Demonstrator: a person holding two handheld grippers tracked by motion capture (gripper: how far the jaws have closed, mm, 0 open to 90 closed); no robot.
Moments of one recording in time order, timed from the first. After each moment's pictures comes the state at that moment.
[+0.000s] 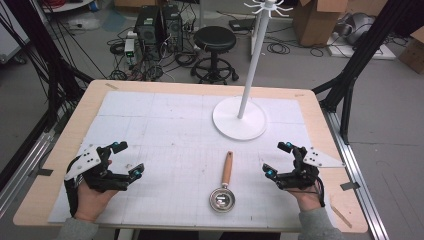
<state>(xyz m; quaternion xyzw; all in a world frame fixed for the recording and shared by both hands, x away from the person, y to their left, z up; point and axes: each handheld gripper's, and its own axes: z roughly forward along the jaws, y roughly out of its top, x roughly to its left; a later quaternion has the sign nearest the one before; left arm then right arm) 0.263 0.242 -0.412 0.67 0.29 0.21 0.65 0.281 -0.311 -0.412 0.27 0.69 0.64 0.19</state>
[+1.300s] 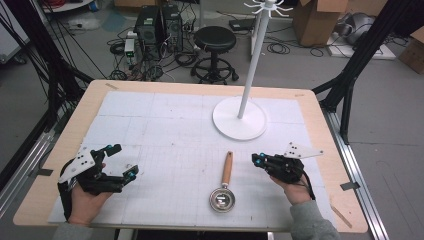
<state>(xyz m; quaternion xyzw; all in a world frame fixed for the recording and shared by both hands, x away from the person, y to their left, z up) 0.256 0.256 -0.417 0.67 0.31 0.22 0.64 0.300 -0.284 -0.420 0.28 0.76 0.58 0.11</state>
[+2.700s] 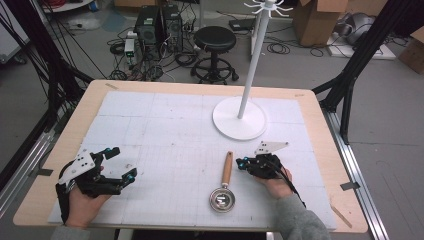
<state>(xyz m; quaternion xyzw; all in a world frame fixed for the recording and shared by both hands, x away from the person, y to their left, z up) 0.254 0.260 -0.422 0.68 0.32 0.22 0.62 0.330 -0.238 -0.449 0.29 0.84 0.45 0.08</state>
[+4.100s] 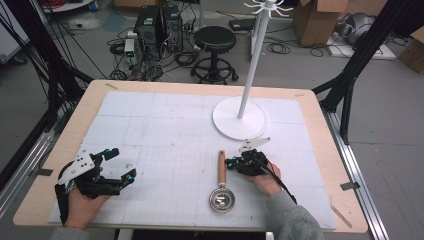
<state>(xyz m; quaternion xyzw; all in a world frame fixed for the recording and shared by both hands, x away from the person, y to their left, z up) 0.252 0.262 -0.424 0.68 0.32 0.21 0.62 0.343 -0.201 -0.451 0.27 0.86 0.42 0.06</state>
